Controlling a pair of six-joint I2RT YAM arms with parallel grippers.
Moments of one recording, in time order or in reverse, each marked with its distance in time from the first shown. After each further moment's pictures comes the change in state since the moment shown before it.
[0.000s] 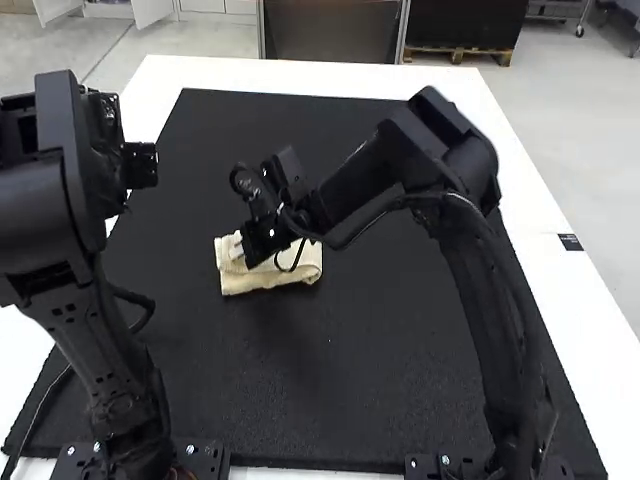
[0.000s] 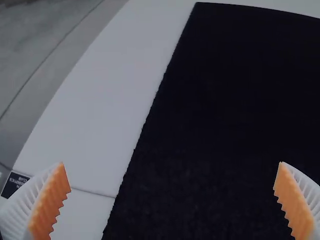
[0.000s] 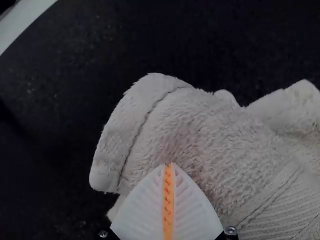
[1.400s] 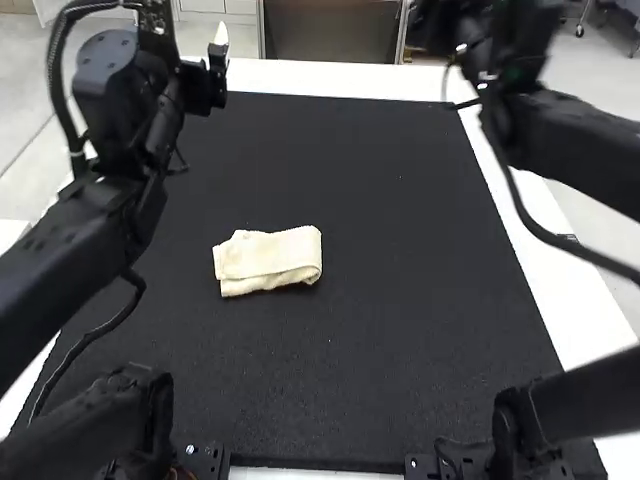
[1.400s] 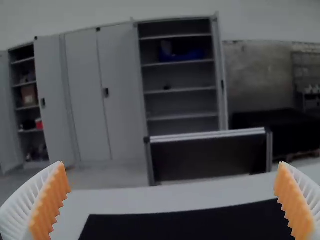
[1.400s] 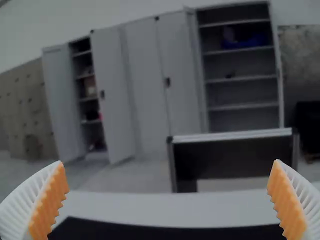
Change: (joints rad) left arm -0.631 -0.744 -0.080 -0.038 -0.291 -0.056; right arm -0.629 -1.109 -0.465 0.323 0.364 0.010
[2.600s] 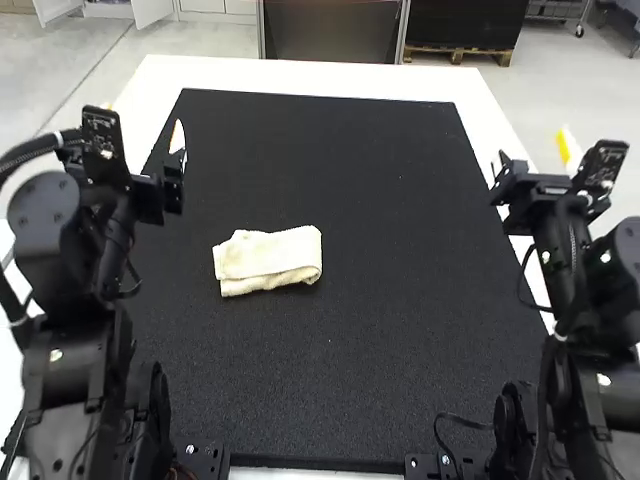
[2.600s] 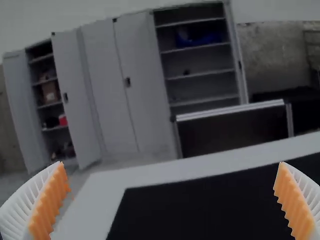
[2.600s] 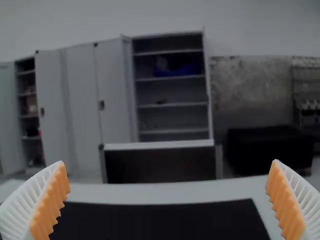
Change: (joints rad) left arm 0.411 -0.665 -0.257 -0.390 0.369 0.014; right arm -0.312 -1.136 -0.689 -0.353 -0.129 -0.045
